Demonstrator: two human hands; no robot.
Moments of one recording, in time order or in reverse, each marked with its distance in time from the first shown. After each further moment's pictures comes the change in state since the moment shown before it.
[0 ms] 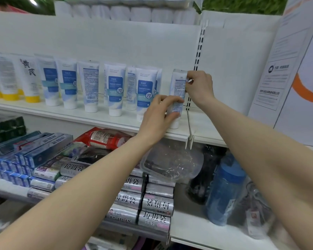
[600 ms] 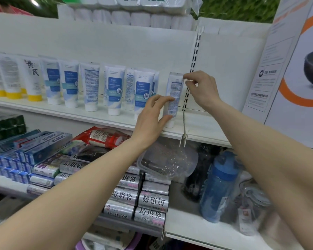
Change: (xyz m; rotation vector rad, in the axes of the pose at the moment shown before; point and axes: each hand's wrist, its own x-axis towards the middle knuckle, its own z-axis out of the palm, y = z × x) left_hand -0.015 0.006 -0.006 0.100 0.049 0.046; right_hand -0.014 0.004 -0.033 -0.045 -0.021 -0.109
